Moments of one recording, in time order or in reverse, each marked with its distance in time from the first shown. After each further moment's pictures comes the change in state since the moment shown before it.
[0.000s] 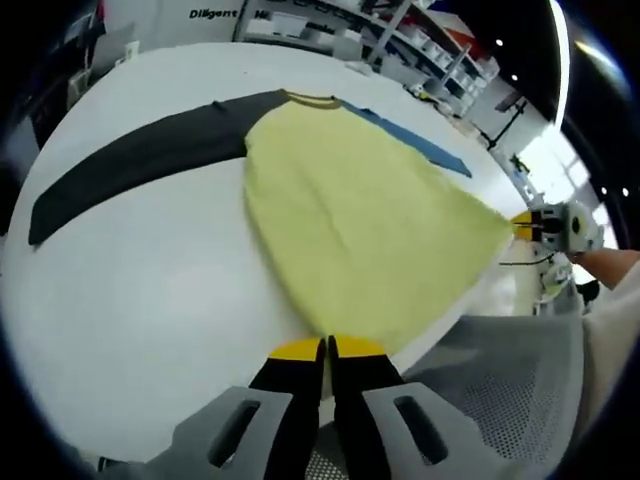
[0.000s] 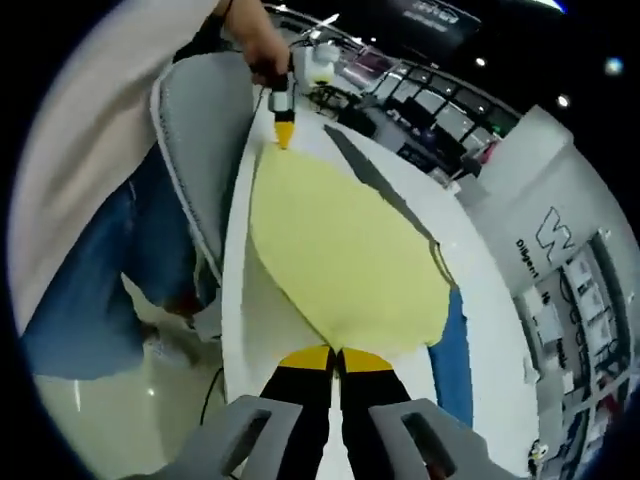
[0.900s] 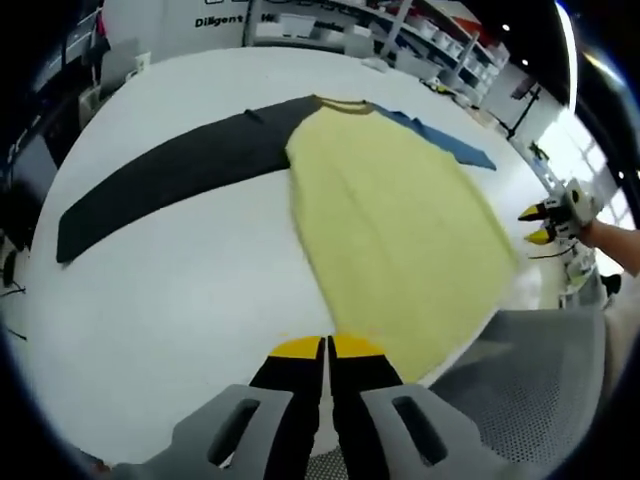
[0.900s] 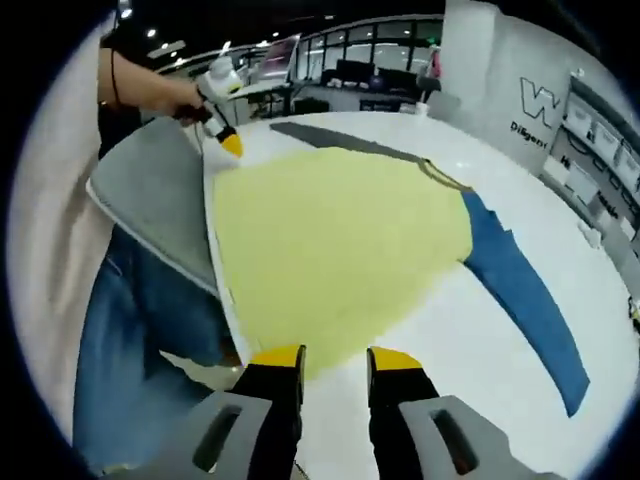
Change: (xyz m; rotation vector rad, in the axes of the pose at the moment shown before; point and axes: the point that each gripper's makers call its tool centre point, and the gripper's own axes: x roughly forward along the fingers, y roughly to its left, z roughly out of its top) left arm -0.008 0.040 0.026 0.049 -0.025 0.116; right arm 0.016 -0.025 -0.072 0.719 0.030 0.056
